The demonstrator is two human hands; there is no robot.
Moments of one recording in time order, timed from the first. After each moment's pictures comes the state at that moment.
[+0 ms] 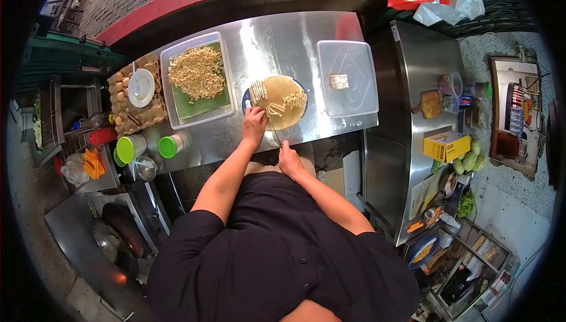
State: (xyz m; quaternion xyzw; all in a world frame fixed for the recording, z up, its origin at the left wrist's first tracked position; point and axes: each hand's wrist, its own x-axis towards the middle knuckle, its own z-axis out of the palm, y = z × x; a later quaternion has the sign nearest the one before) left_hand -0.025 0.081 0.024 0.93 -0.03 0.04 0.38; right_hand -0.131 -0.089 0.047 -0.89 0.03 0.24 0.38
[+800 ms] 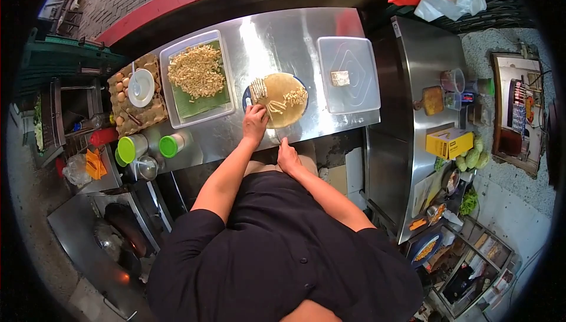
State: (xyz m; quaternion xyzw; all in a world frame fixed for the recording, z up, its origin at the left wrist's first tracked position) left_hand -0.025 0.081 0.028 0.93 -0.04 0.04 0.37; right_hand -0.130 -0.079 0.034 -0.89 0.08 0.29 0.35
